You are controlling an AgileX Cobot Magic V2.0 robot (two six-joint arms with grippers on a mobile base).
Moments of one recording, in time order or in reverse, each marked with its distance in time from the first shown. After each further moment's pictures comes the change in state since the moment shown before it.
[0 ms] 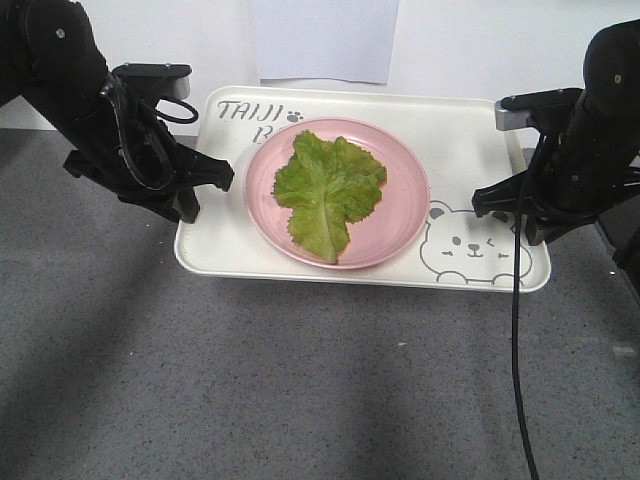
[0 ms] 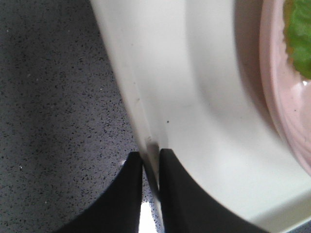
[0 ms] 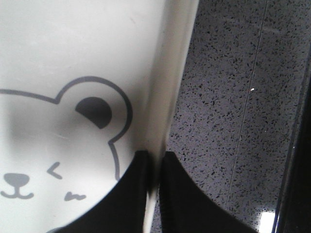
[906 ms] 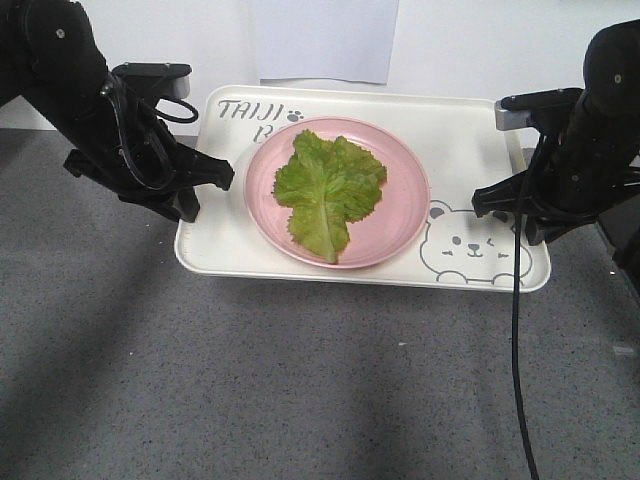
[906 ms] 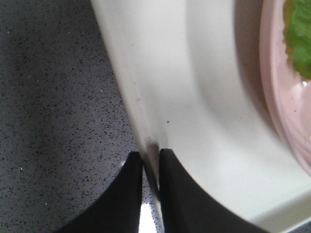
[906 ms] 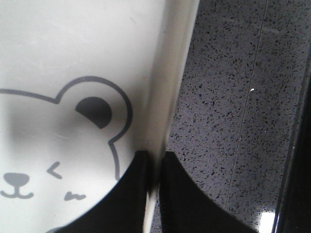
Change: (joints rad) left arm 0.000 0.000 0.000 0.000 -0.005 0.000; right arm 0.000 0.000 0.000 0.000 0.000 0.000
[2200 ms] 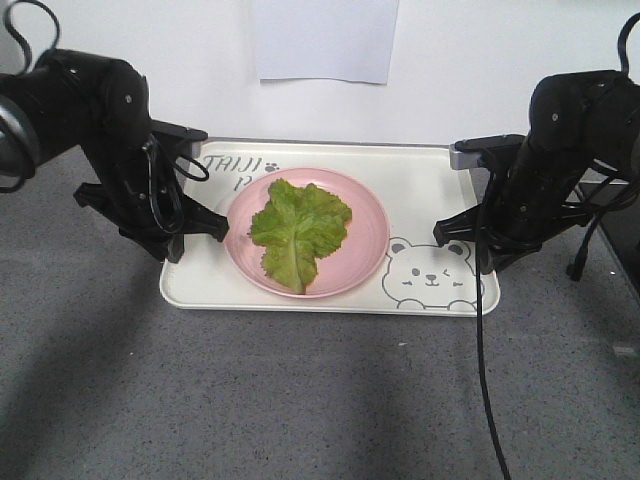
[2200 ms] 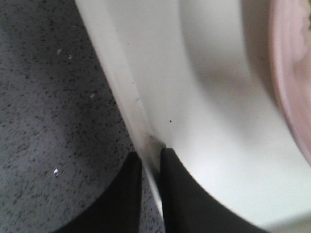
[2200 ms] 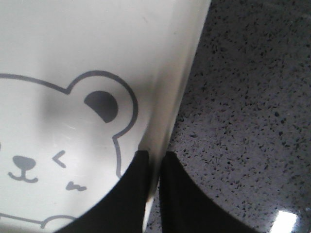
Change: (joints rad) left arm 0.000 0.175 0.000 0.170 0.021 -0.002; right arm 0.000 0.164 0.000 0.129 -0.081 -0.116
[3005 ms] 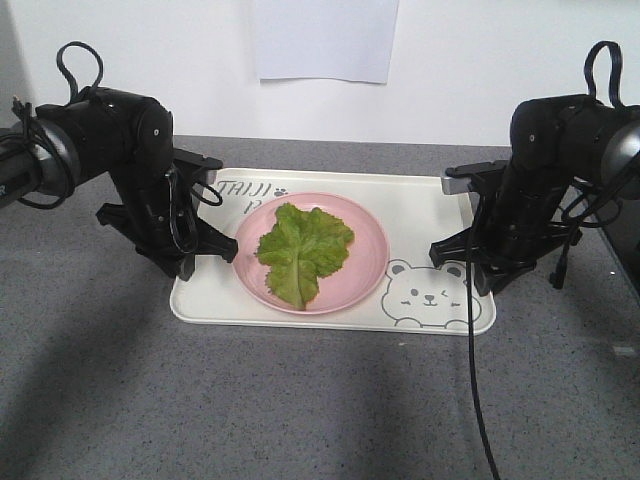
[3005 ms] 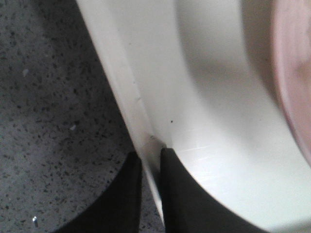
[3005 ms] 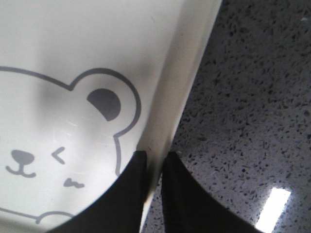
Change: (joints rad) left arm 0.000 0.089 0.000 0.004 -0.052 0.039; right arm 0.000 0.070 0.000 -0.007 0.029 -0.007
